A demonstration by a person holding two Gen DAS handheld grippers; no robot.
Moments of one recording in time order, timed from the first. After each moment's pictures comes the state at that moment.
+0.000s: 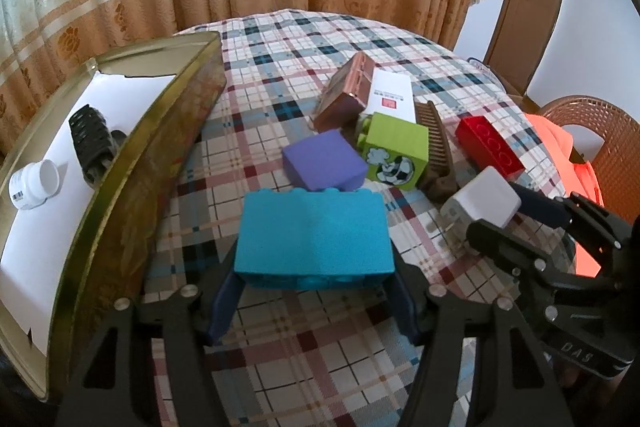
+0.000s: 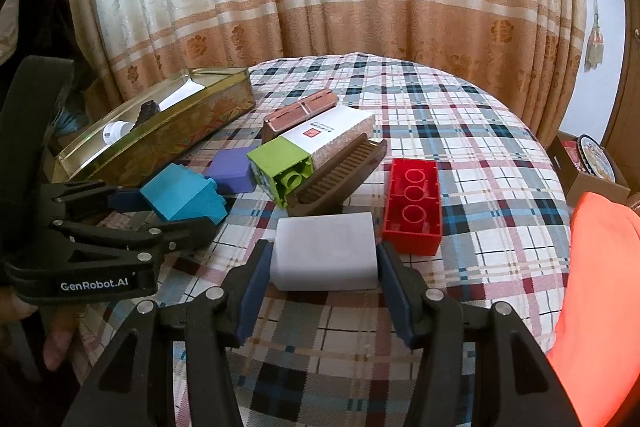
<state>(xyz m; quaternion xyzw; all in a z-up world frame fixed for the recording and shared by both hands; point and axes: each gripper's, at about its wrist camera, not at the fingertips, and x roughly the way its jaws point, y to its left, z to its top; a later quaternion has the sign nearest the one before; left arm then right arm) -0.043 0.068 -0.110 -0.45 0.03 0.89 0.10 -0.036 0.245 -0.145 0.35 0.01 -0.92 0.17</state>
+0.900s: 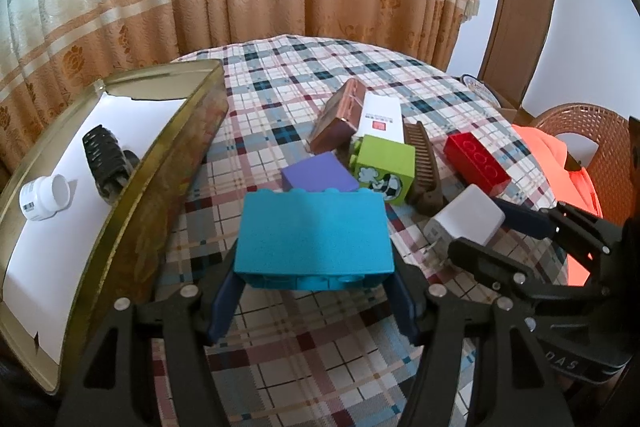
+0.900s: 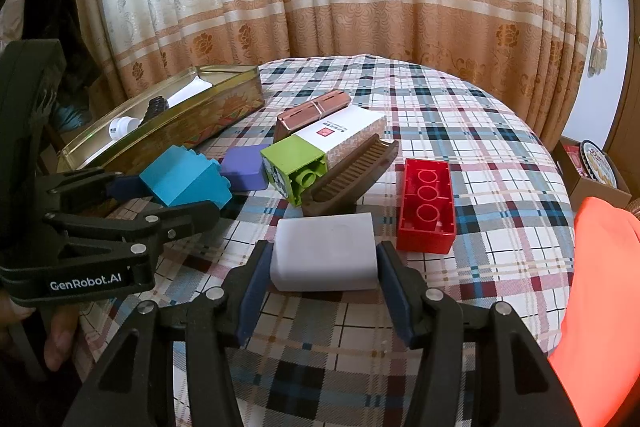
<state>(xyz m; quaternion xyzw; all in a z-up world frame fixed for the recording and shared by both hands) -0.034 0.068 -0.101 -0.41 0.03 0.91 0.11 -0.030 0.238 -0.143 0.35 0.01 -0.92 0.17</state>
